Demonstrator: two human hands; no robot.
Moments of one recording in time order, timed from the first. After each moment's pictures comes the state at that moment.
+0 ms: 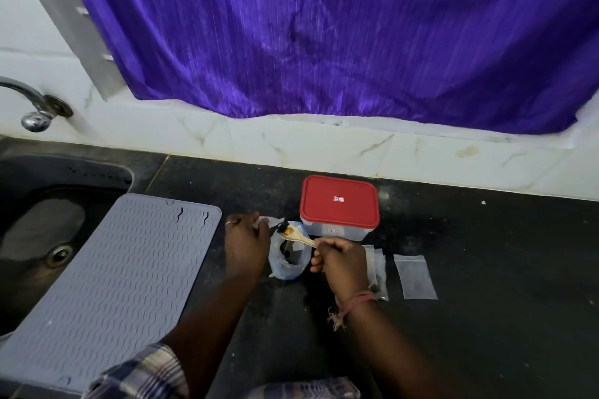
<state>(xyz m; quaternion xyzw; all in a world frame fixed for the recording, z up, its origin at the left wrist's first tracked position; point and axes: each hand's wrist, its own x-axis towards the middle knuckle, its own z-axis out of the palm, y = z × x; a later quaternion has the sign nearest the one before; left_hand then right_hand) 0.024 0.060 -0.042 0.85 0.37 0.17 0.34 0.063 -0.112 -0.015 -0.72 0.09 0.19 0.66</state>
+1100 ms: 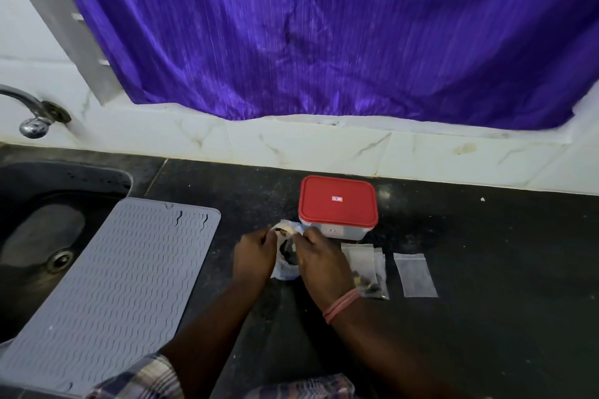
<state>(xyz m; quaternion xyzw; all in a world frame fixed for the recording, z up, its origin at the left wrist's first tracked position) 0.016 0.043 -0.039 0.82 0.35 0.10 0.44 0.059 -0.098 -0.028 -0.89 -0.38 -0.11 0.20</state>
